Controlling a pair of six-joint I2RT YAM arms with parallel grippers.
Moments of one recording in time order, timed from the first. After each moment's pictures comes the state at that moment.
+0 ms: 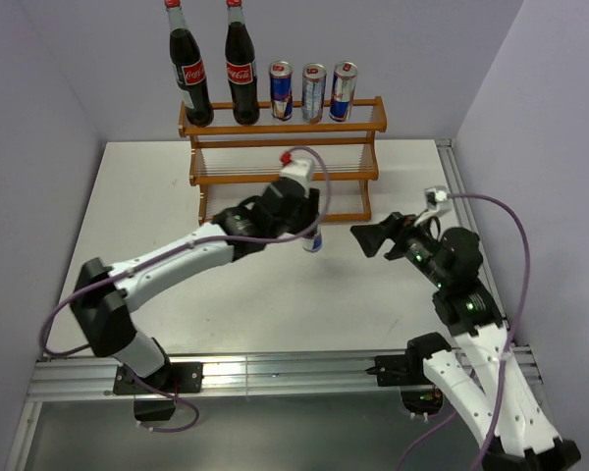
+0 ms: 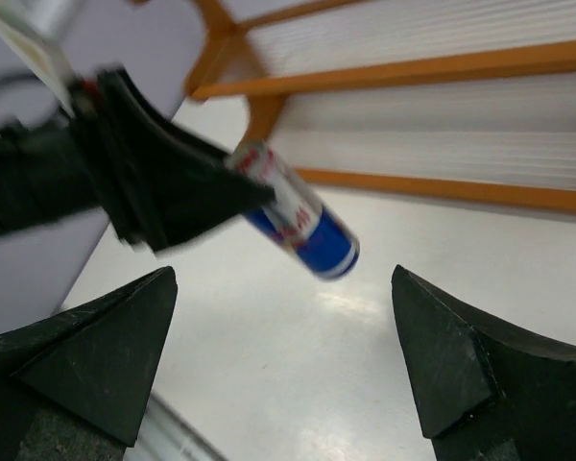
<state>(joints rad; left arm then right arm) -0.97 1.63 1.40 -0.34 -0.33 -0.46 0.26 0.53 0.71 -0.30 -0.24 0.51</state>
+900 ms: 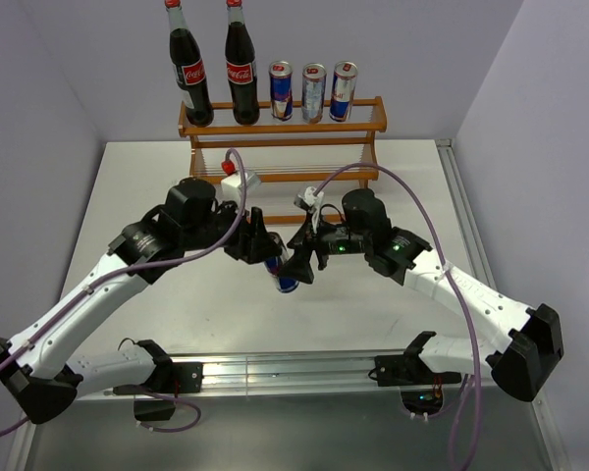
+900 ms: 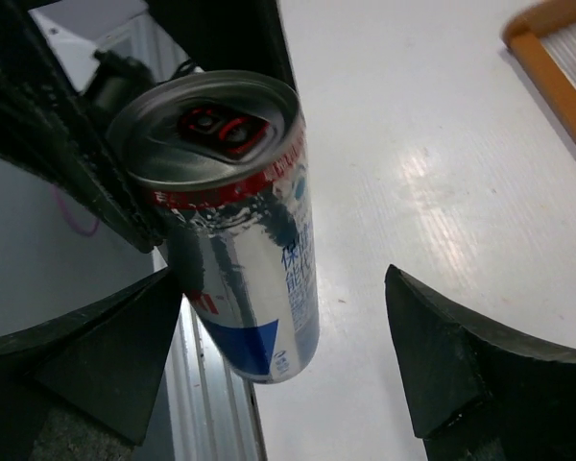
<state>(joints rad) -0.74 1.12 1.25 -0.63 0.33 -0.40 0.71 1.15 0.96 -0.22 -0.63 0.08</state>
